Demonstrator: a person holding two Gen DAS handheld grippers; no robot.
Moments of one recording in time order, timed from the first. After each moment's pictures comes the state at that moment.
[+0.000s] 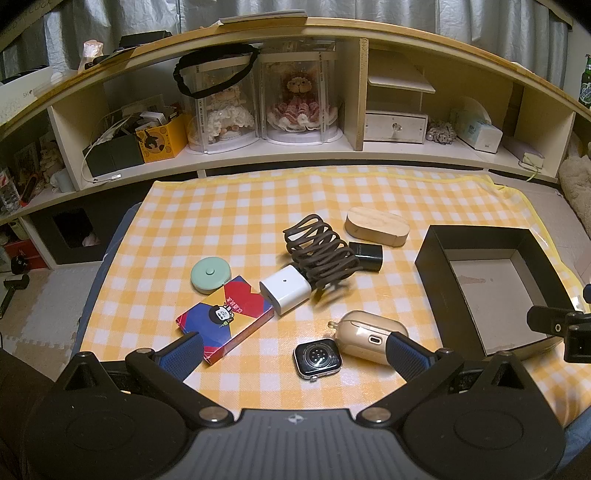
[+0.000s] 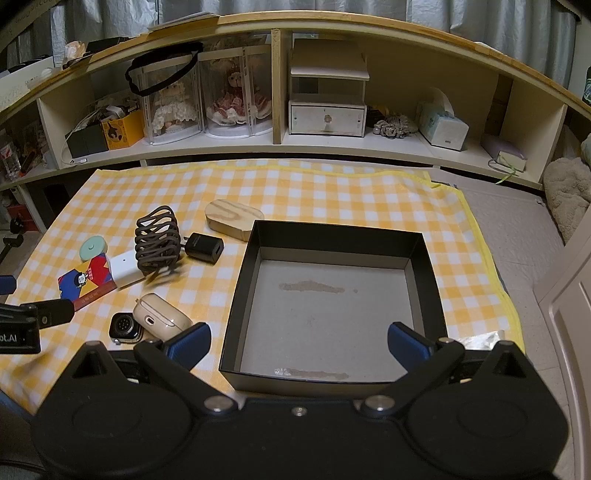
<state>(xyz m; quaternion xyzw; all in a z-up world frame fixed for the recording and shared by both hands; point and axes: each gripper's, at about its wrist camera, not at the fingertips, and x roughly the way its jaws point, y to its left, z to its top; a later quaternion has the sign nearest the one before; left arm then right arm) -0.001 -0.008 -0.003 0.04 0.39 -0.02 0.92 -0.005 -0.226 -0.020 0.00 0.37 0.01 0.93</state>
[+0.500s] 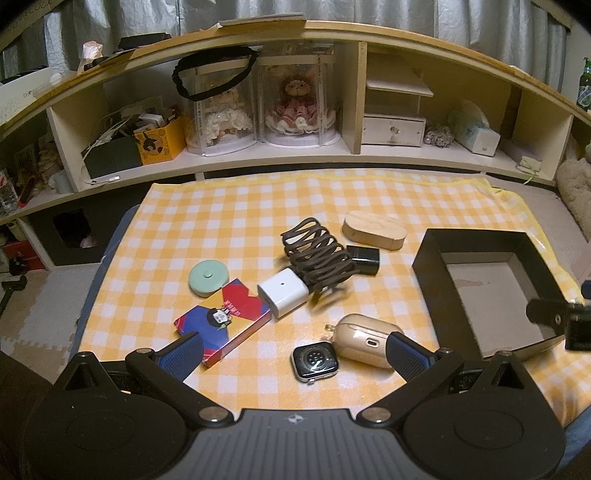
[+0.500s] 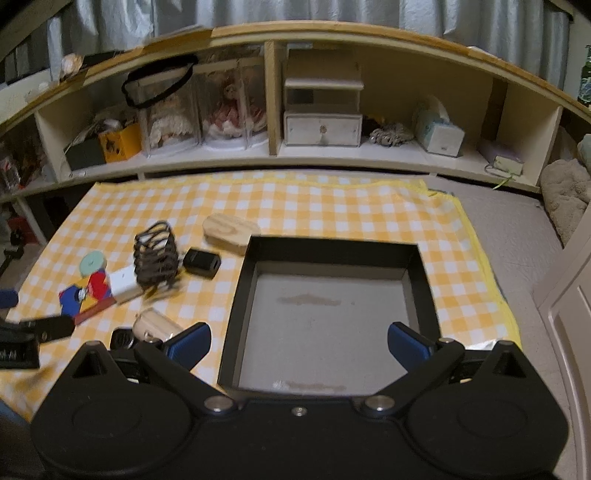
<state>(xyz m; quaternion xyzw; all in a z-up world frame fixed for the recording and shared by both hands) -0.001 -0.008 0.005 0.03 0.38 -0.03 0.92 -0.001 -0.231 -0.008 0.01 0.35 0.01 0.94</state>
